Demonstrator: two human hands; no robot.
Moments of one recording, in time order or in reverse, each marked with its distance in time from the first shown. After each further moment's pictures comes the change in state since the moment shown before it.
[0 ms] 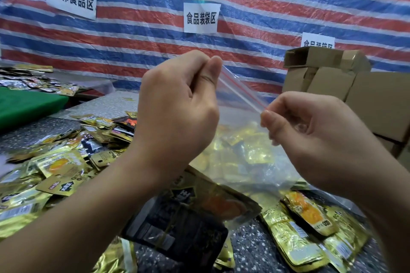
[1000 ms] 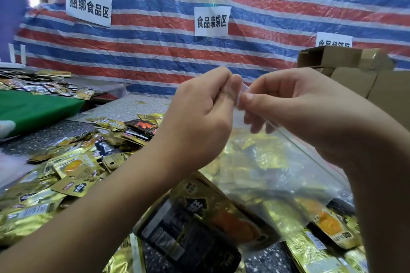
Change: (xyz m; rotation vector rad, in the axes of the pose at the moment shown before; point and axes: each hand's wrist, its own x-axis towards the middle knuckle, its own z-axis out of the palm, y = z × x) left_hand -0.001 -0.010 0.013 -0.091 -0.239 -0.061; right_hand 0.045 -0.010 0.009 0.405 -0.255 0.095
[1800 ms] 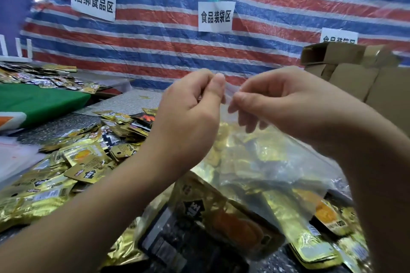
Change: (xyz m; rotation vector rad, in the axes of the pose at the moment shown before) left_hand -0.020 0.004 -0.013 -0.132 0.063 -0.161; right_hand -0.003 -0.009 0.007 -0.077 -0.112 -0.007
